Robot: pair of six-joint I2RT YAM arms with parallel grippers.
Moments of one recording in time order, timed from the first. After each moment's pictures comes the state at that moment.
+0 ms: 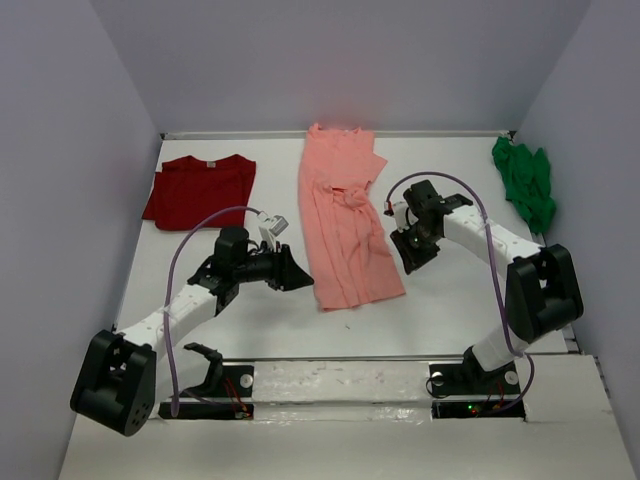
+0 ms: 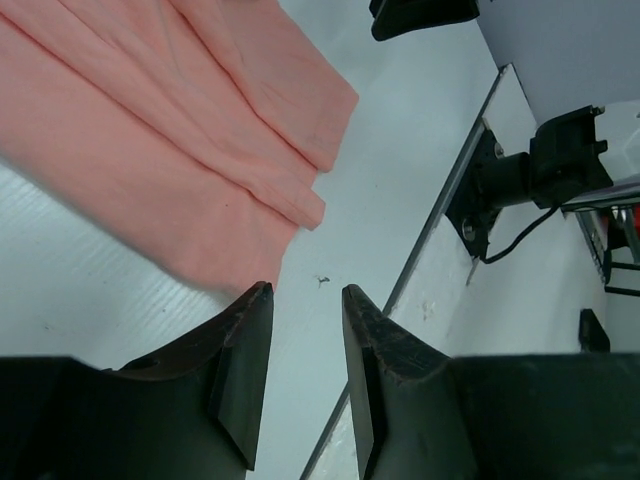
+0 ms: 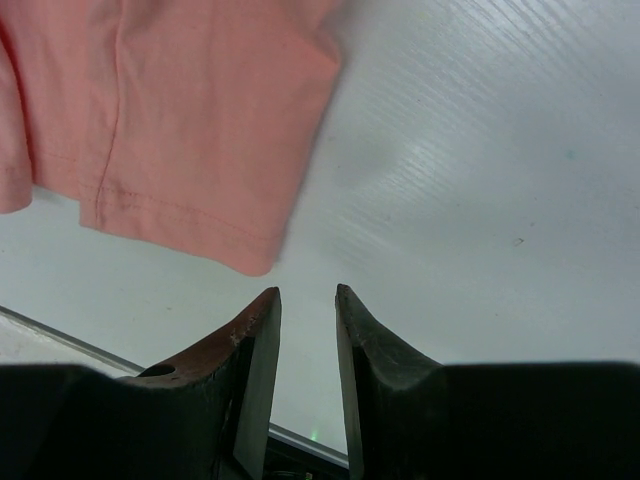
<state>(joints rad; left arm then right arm) -0.40 1.08 0.46 0.12 0.78 -0.43 0.38 1.59 1.13 -0.88 -0.17 -0.15</state>
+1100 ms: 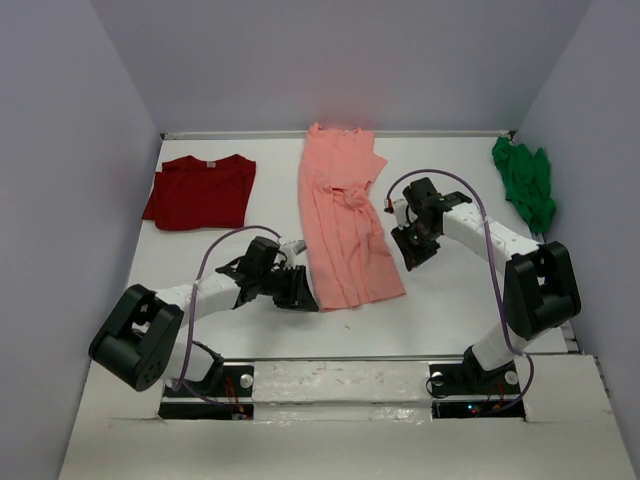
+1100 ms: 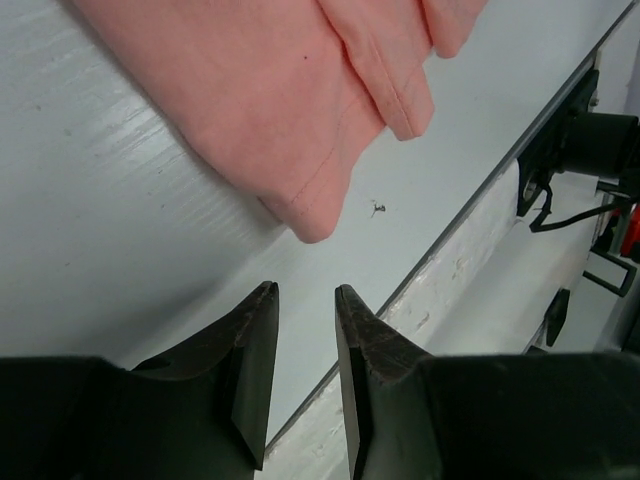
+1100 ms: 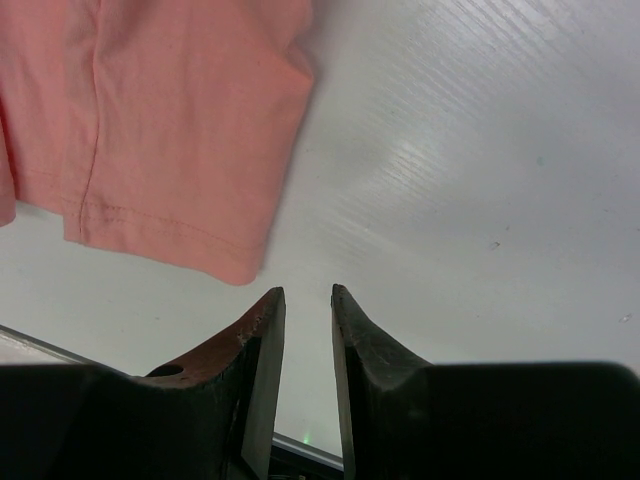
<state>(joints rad) -0.55 1.31 0.46 -0.04 0.63 -0.55 0.37 1.61 1.15 -0.87 -0.14 -0.15</state>
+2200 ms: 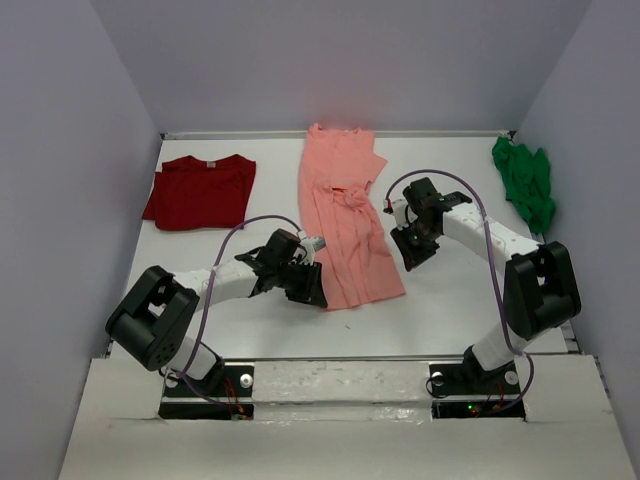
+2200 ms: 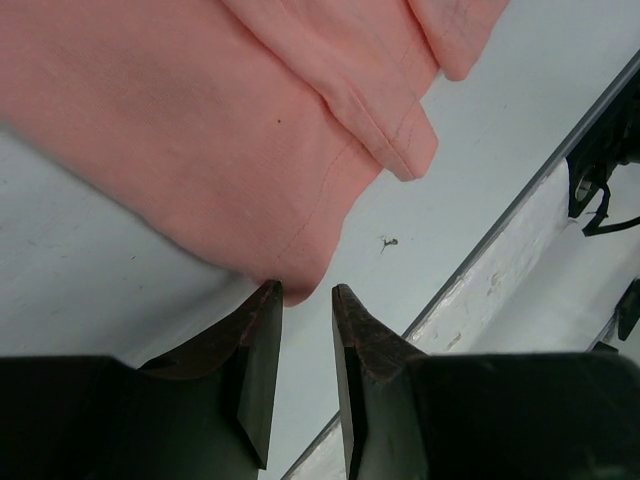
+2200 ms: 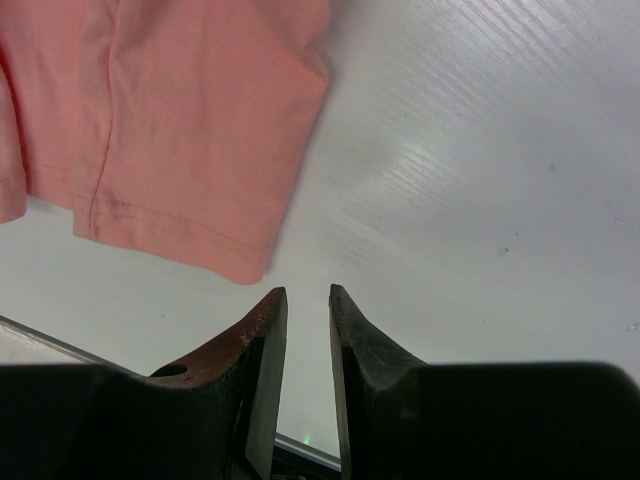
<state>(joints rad) -0.66 1.46 0.63 -0.12 0.53 -0.45 0.37 1.61 1.15 -0.87 -0.16 -0.16</state>
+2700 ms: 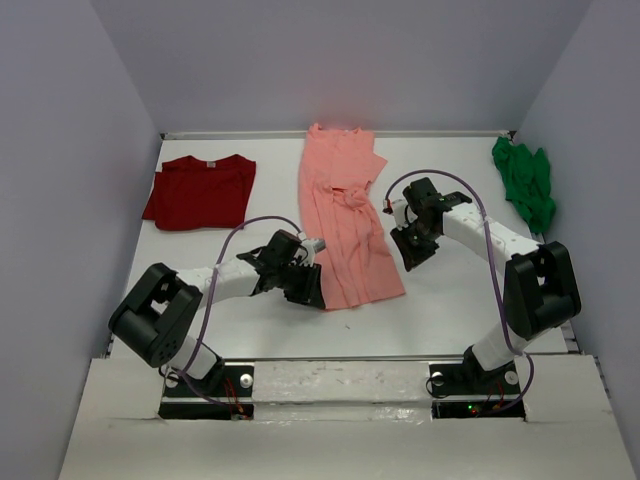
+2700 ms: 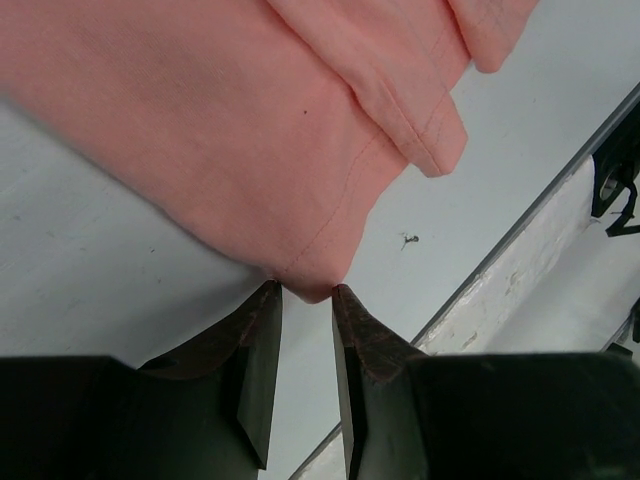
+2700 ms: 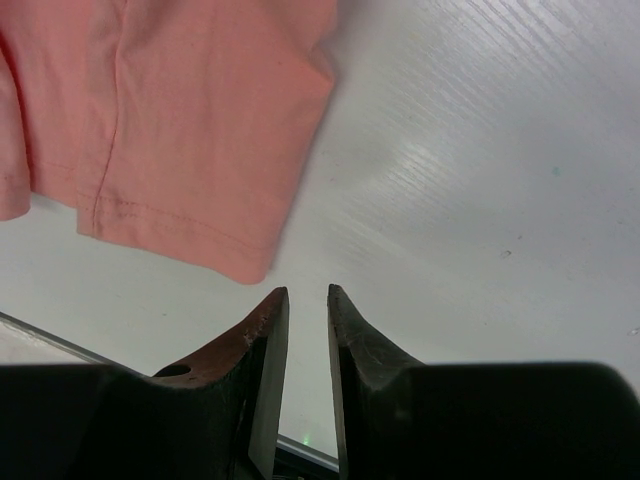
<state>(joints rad) -0.66 1.47 0.64 -0.15 0.50 -0.43 0.37 1.61 1.15 -0.87 -0.17 -0.17</state>
